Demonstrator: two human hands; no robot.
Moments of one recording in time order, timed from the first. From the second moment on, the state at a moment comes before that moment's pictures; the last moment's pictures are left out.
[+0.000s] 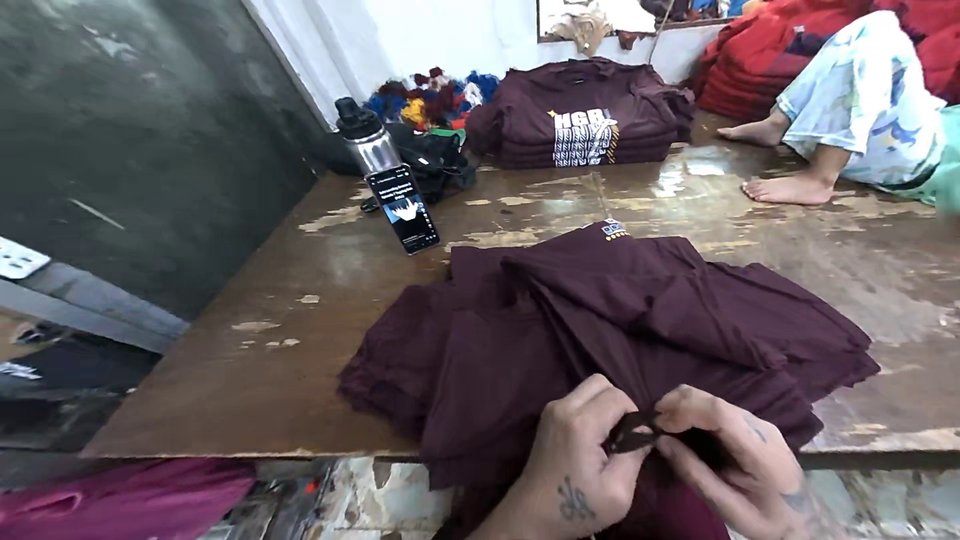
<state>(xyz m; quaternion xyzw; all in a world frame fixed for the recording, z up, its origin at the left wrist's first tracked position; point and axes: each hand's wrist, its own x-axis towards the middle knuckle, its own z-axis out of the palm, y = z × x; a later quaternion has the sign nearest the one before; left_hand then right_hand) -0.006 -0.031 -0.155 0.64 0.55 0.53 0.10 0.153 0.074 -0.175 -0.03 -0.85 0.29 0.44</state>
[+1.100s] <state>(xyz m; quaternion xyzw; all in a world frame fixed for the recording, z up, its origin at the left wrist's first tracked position) -0.010 -0.073 -0.155 0.65 0.46 0.55 0.26 0.152 0.059 -0.179 -0.03 -0.90 0.14 0.42</state>
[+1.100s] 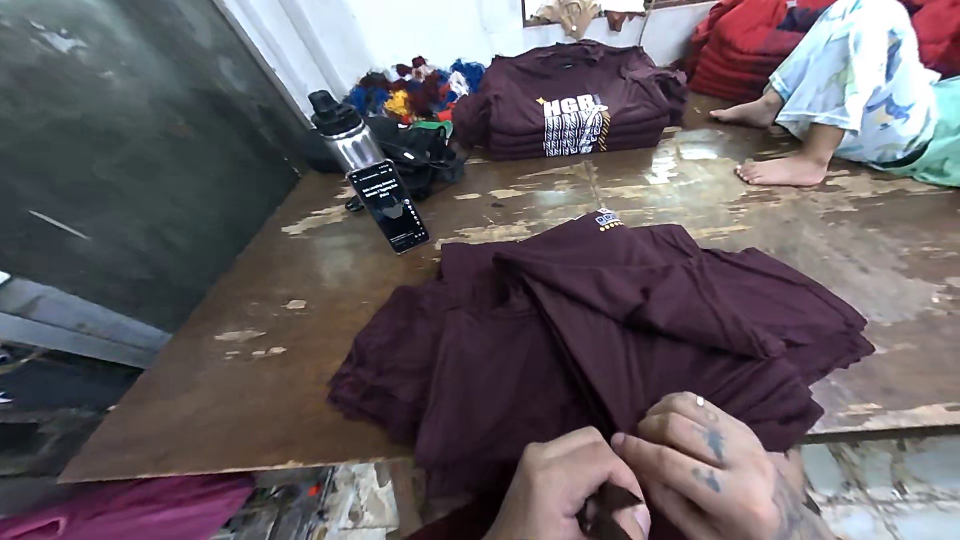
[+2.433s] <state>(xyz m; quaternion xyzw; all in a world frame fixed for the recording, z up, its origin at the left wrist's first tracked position) -0.016 -0.009 -0.095 0.69 0.60 0.22 0.32 0.177 0.006 -0.167 0.10 -0.83 0.33 0.44</state>
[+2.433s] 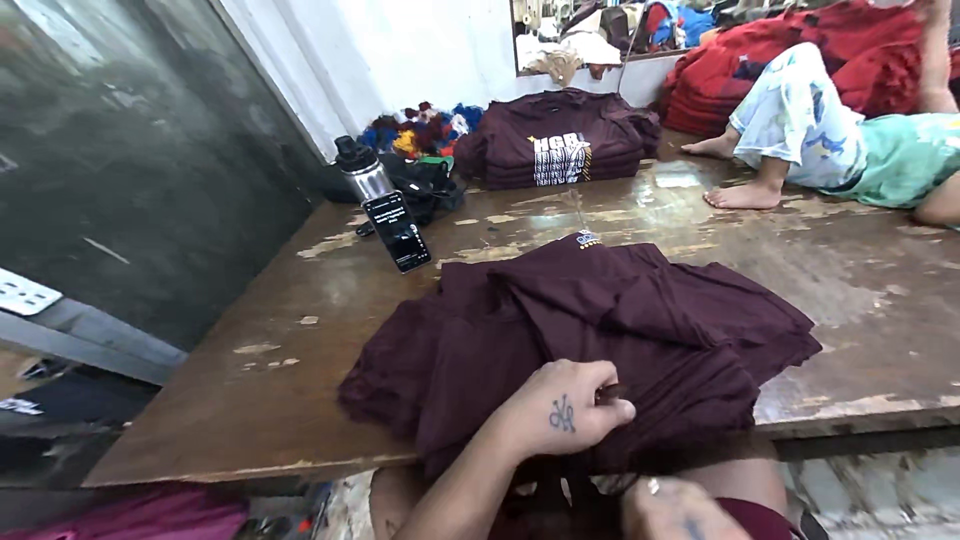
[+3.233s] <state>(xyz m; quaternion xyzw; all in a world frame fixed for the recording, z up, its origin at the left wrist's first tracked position) -0.013 -0.013 -0.166 0.44 0.30 0.70 0.47 0.160 0.073 -0.176 -0.08 -0.84 0.20 0.50</state>
